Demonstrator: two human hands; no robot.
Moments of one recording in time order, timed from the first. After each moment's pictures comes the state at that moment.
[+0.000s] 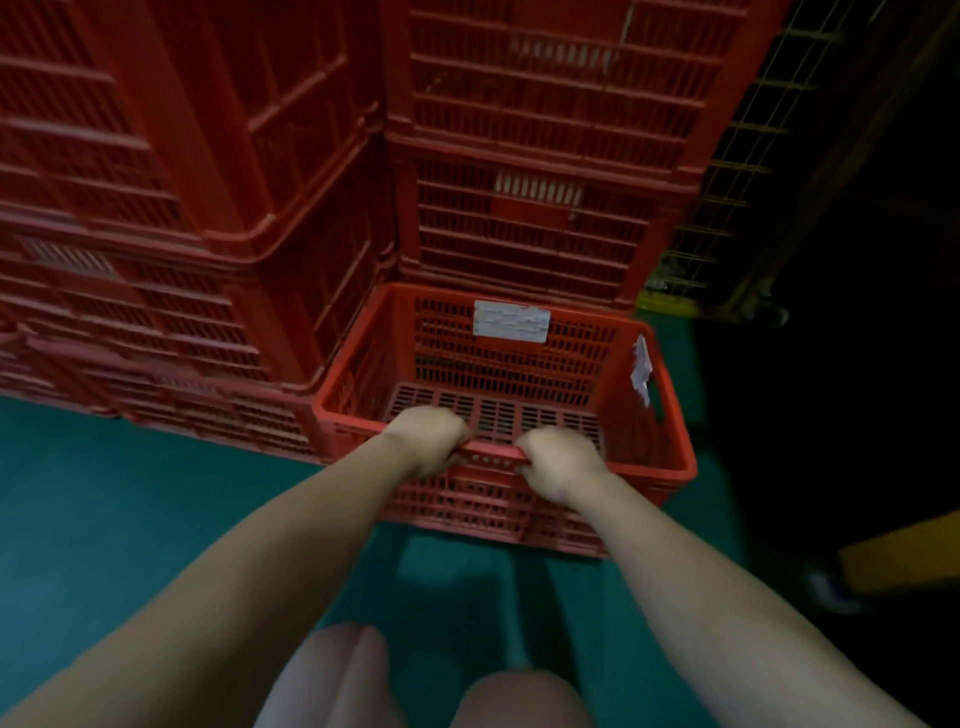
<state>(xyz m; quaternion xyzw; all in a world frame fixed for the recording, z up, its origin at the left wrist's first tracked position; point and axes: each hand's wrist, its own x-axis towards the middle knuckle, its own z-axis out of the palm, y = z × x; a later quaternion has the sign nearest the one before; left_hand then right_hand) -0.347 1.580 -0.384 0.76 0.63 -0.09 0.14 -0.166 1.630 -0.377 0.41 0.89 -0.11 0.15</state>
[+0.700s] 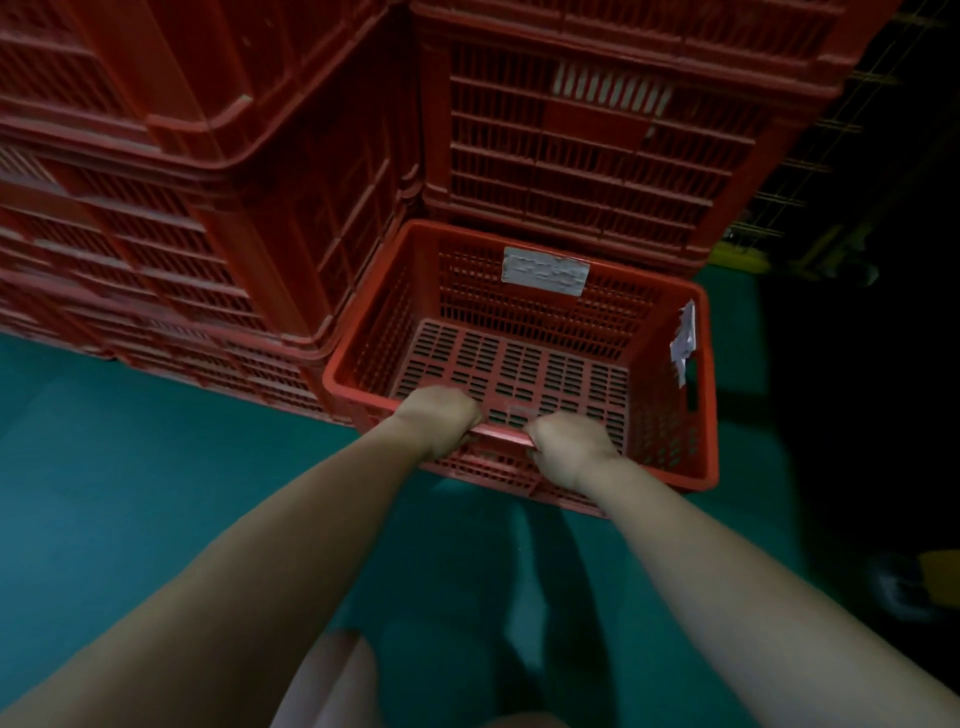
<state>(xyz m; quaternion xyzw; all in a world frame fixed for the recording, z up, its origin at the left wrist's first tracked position) -0.374 1.603 -0.465 0.72 0.65 -0.12 0.20 -0.198 1.655 -0.457 0.39 0.89 -0.11 0.22</state>
